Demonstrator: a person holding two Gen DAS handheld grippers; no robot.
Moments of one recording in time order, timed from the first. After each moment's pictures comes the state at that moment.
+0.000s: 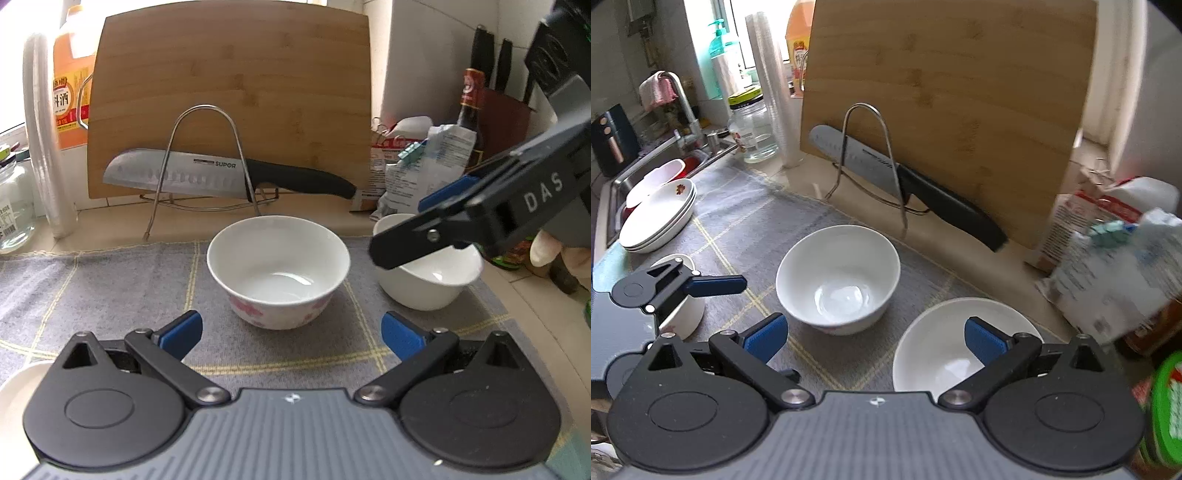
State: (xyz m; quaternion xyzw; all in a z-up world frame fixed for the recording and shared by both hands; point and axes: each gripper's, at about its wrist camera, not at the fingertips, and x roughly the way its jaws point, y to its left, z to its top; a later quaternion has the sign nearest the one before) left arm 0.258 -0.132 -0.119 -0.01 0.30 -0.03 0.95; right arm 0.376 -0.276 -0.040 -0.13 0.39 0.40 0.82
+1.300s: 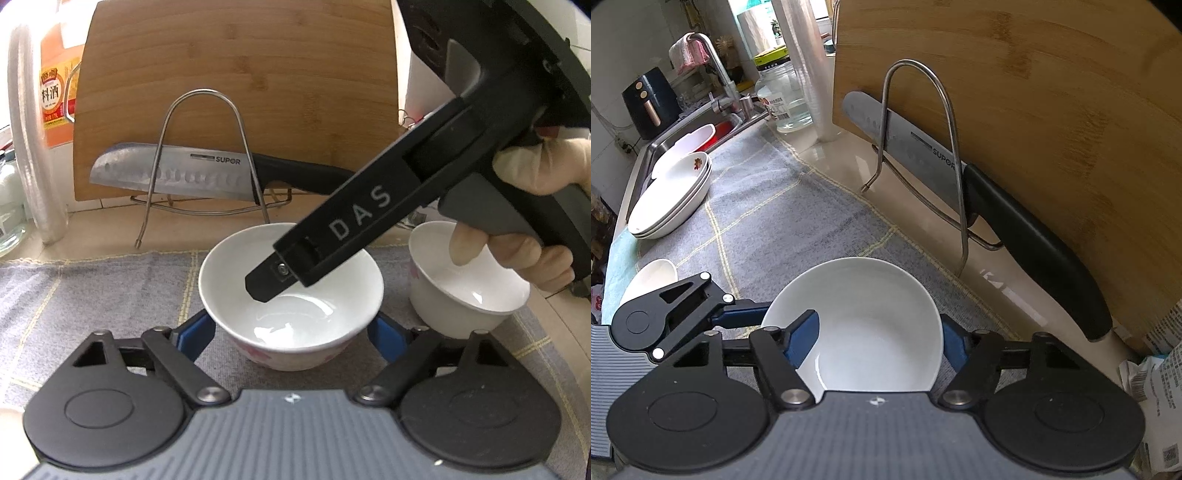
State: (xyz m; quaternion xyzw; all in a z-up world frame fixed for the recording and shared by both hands) left arm 0.299 -0.133 -0.144 -0.01 0.30 -0.02 0.95; right arm 0.440 -0.198 -0.075 -0.16 0.44 0.48 0.74
